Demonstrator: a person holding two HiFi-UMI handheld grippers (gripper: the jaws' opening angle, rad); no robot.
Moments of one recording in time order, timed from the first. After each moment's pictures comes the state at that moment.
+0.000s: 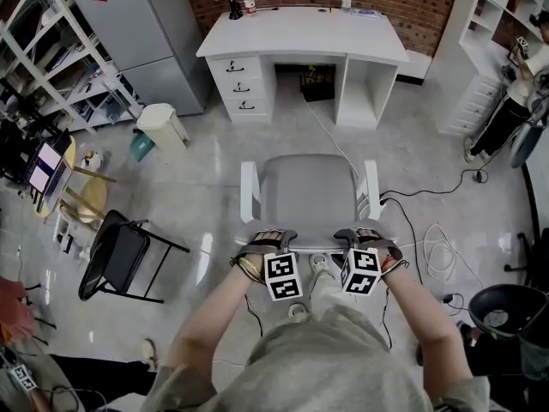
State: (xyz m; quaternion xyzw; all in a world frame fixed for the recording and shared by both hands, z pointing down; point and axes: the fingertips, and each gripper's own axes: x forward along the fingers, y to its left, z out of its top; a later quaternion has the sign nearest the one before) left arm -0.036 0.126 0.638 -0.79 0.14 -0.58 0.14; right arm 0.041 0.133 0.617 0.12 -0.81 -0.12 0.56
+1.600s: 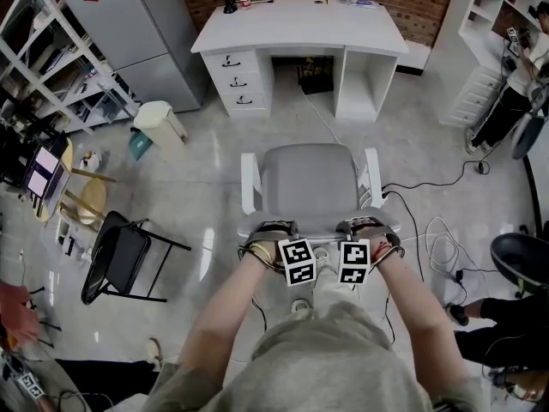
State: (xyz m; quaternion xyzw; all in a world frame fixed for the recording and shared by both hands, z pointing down) left arm -0.039 0.083 0.662 -0.73 0.14 -0.65 0.16; right arm 0.052 0.091 0.647 0.10 -0.74 -0.22 0.63
